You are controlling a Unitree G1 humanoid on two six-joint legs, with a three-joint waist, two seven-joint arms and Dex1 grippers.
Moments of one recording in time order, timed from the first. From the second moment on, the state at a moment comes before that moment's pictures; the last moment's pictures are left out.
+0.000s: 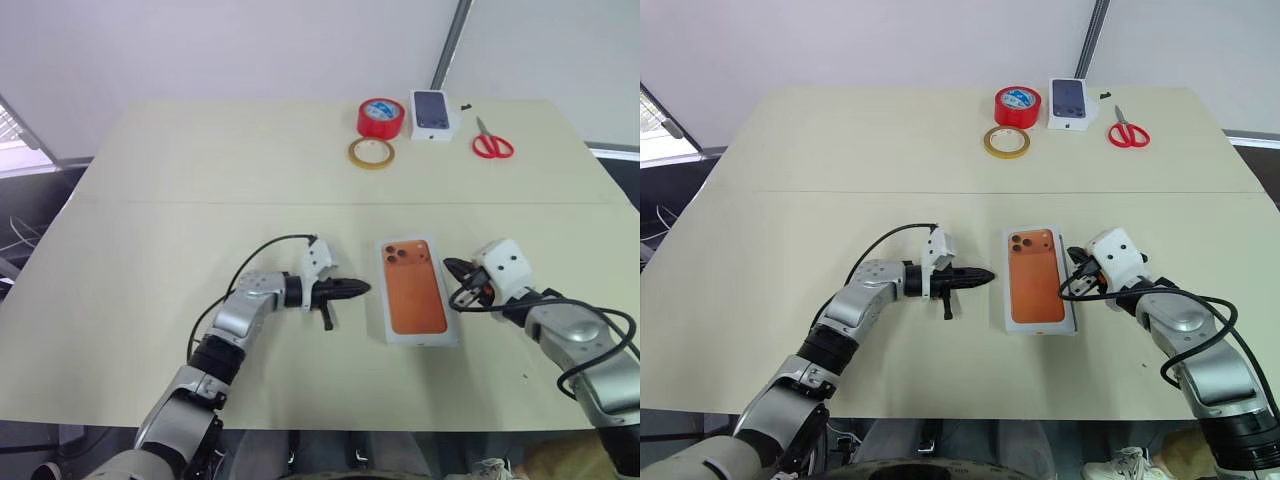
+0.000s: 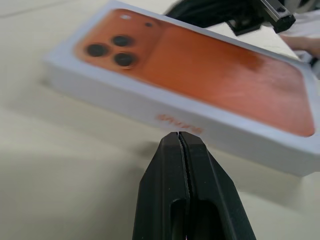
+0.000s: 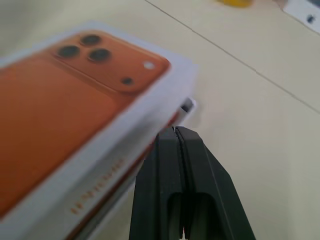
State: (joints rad) left arm -0.53 0.14 -0.30 0.38 -0.22 0.21 -1.05; right arm 0.01 -0.80 -0.05 -0.32 0.32 0.37 0.44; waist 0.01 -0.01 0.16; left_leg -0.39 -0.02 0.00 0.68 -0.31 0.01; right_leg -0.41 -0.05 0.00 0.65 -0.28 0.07
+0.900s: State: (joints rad) left arm -0.55 0.10 -0.30 0.39 -0.20 0.23 -1.03; right arm 0.02 -0.73 -0.06 -0.32 0.18 0.41 0.47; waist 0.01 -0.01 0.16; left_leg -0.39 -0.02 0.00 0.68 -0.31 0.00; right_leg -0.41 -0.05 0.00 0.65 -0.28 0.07
